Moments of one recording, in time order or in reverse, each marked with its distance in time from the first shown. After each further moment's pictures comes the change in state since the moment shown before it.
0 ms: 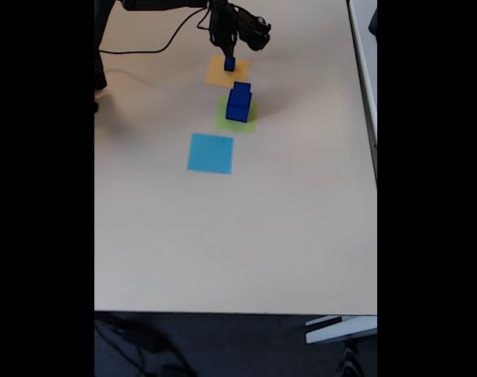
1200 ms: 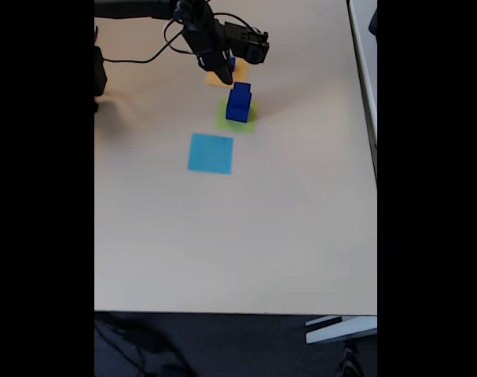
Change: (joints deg) arm 27.9 27.1 13.6 3.9 -37.5
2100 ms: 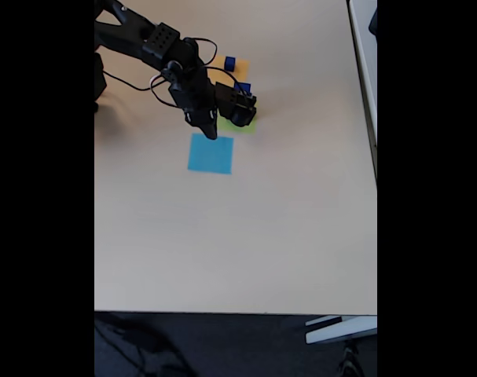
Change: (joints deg) arm 16.3 -8.4 6.9 -10.5 -11.7
